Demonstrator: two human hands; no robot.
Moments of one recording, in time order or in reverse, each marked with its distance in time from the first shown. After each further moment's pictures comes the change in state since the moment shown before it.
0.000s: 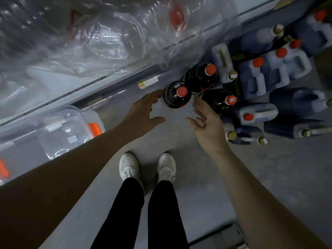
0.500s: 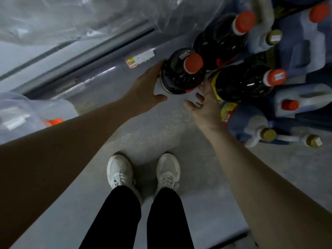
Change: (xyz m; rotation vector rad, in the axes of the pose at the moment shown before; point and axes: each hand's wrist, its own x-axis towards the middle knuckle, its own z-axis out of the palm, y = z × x) left_hand 0.117 -0.121 0.083 0.075 -0.076 -0.003; right_hand 0.114 0.151 0.059 -0.004 0.050 0.113
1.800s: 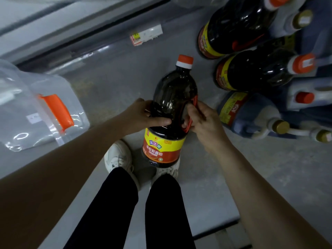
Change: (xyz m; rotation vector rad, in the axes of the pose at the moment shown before) left_hand -0.073 -0.043 0.036 -0.338 -0.304 -0.334; right_hand -0.057 0.027 0.021 0.059 -0.163 0.090
